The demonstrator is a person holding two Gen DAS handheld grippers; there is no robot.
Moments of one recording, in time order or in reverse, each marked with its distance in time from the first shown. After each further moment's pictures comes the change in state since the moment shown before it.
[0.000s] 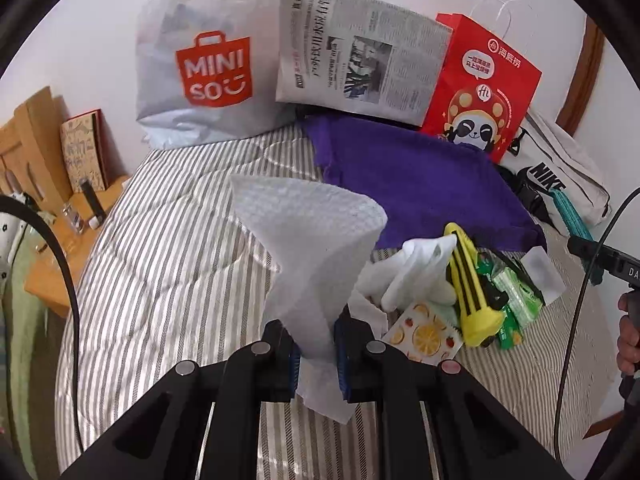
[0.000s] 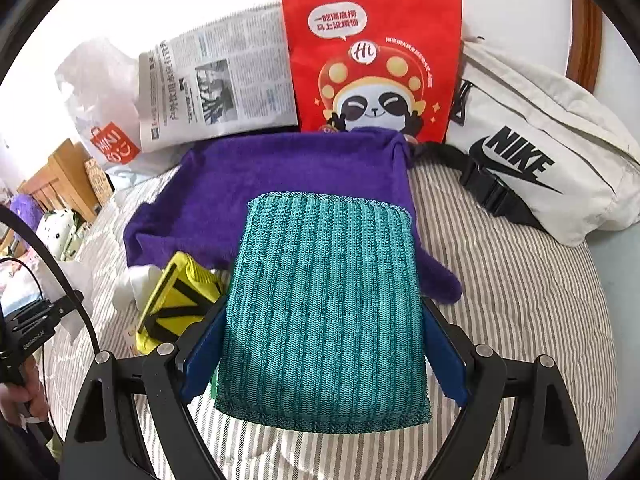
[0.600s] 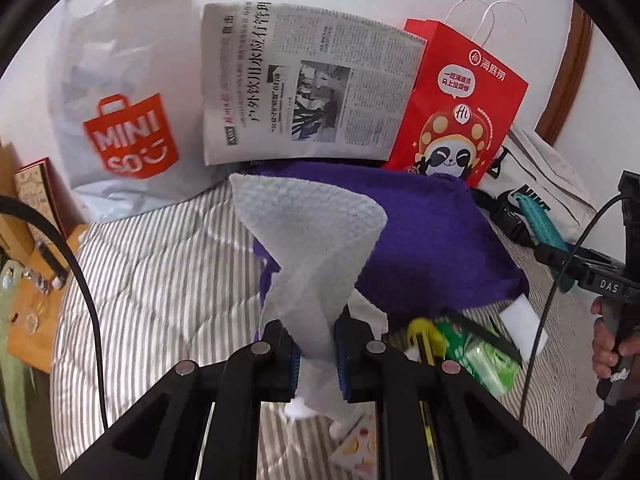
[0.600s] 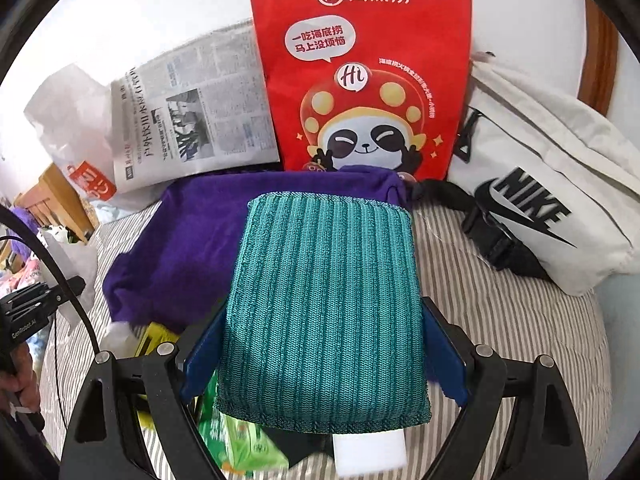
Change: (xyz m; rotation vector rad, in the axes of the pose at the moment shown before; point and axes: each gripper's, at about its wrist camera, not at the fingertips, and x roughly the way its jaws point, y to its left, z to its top) left arm 0.037 -0.037 0.086 0.069 -0.003 -0.103; right arm 0.030 -0.018 0.063 0.010 -0.023 0.002
